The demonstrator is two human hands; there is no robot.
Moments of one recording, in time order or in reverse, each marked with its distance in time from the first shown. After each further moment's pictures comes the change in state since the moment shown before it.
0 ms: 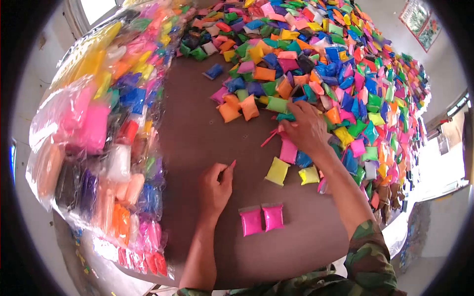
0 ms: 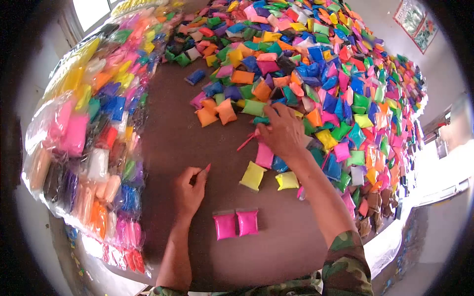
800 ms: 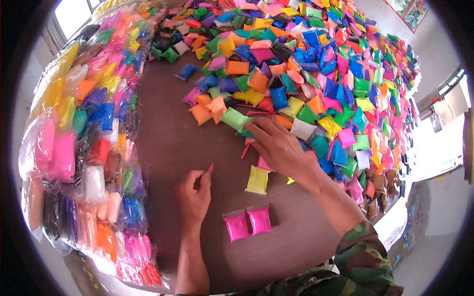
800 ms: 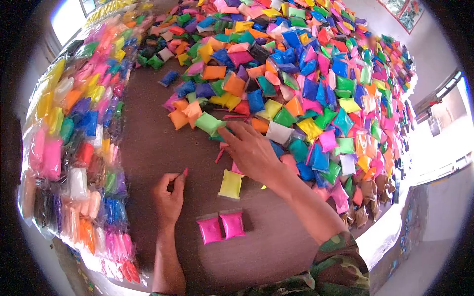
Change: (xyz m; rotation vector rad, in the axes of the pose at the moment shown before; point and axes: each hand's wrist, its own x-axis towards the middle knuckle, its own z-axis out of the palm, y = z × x) left_hand -0.002 -0.002 -0.002 -0.021 -0.027 -0.136; right_hand -0.035 -0.024 -0.010 0.335 -0.234 -0.133
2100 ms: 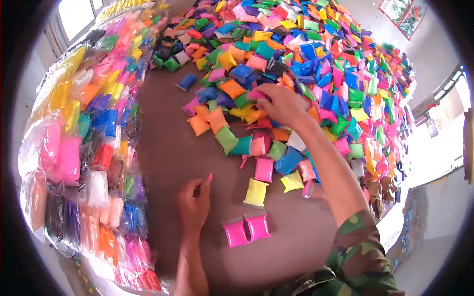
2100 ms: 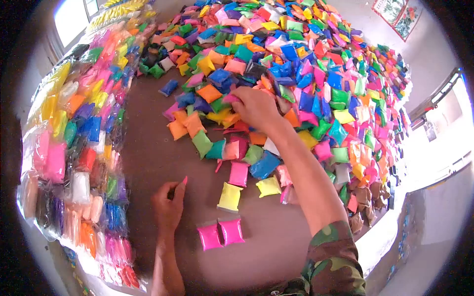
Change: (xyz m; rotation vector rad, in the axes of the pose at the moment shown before) left_hand 0.000 0.012 -0.005 -0.035 -0.021 -0.114; right_hand 0.099 0.075 -0.032 -0.098 0.024 0.150
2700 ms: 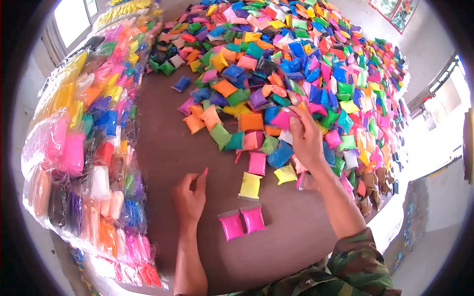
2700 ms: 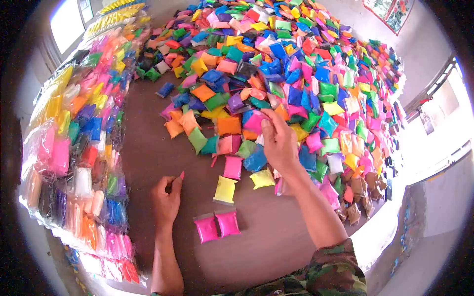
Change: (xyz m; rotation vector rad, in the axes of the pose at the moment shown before) left_hand 0.001 0.005 -0.003 0.029 -0.015 0.027; right_hand -0.126 -0.037 -0.030 0.317 0.415 0.269
